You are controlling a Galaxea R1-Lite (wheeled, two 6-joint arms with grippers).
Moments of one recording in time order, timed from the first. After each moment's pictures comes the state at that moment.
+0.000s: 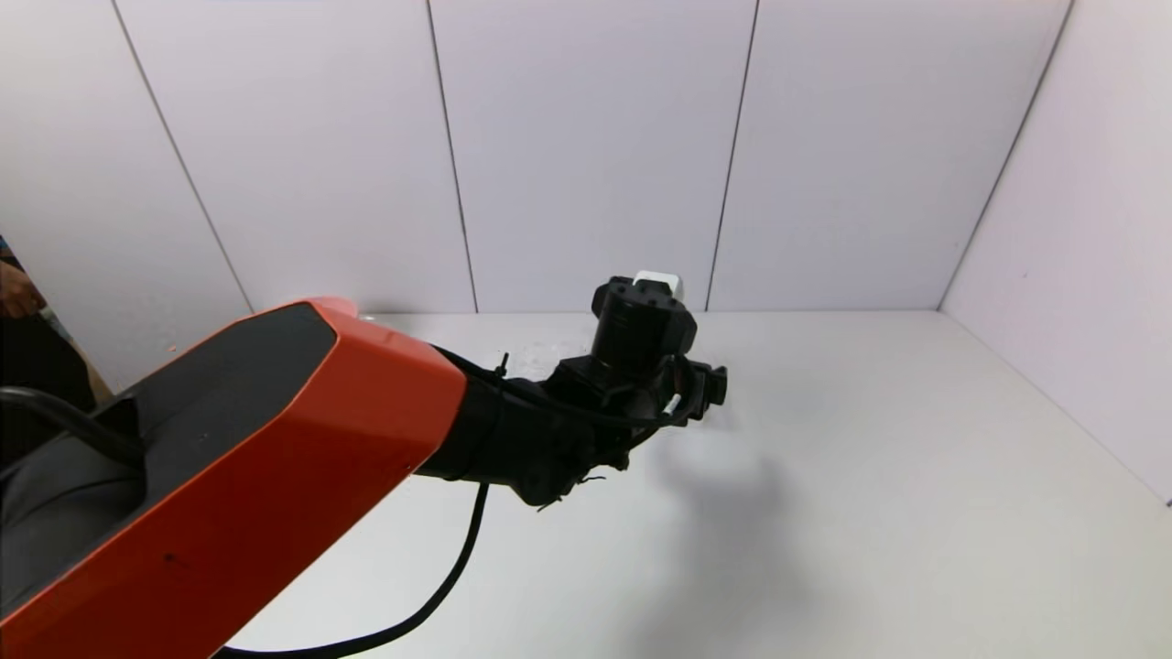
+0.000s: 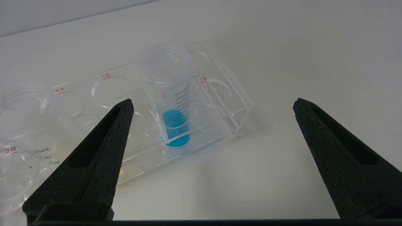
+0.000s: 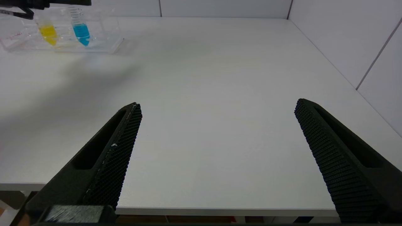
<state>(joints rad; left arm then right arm) -0.82 2.26 -1.50 -0.50 0.27 -0.20 0.00 0.00 0.00 0.01 0.00 0.00</state>
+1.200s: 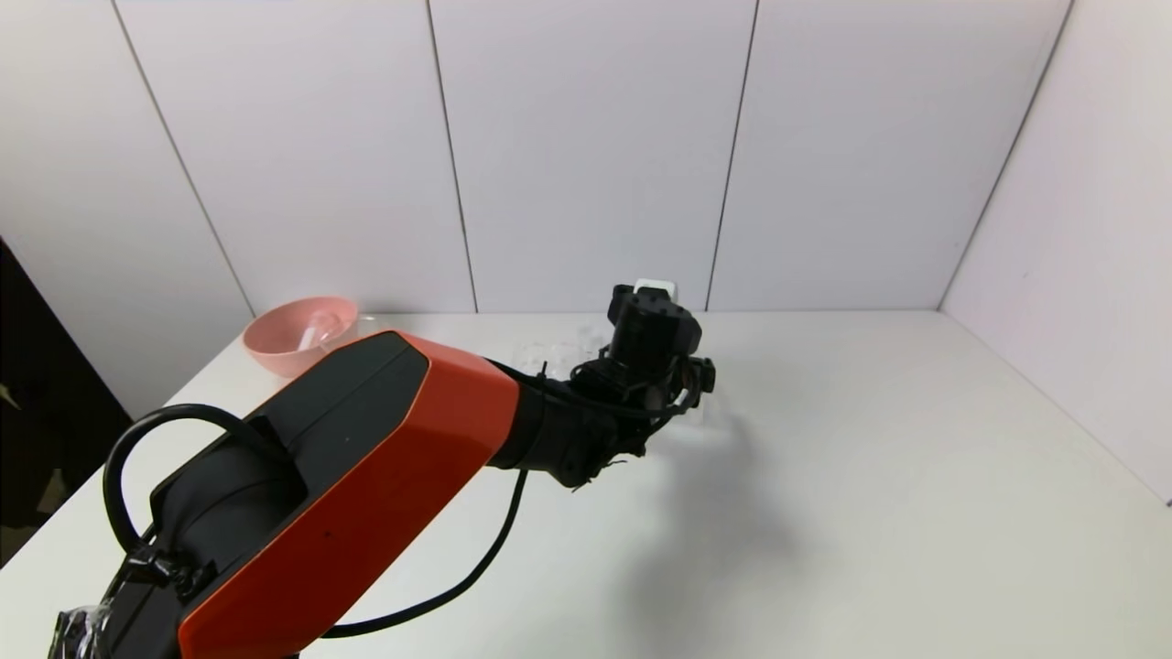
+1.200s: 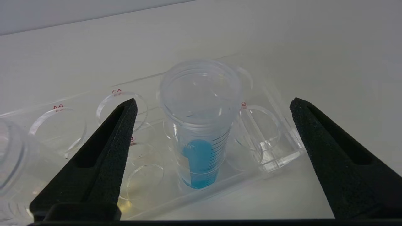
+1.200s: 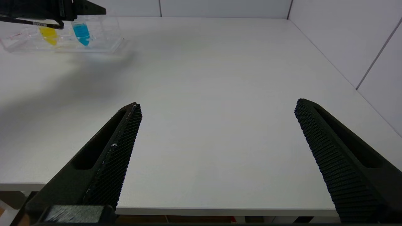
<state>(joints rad) -0.79 2.42 -1.70 -0.47 0.34 -0.20 0.00 0.00 0.00 0.01 0.00 0.00</state>
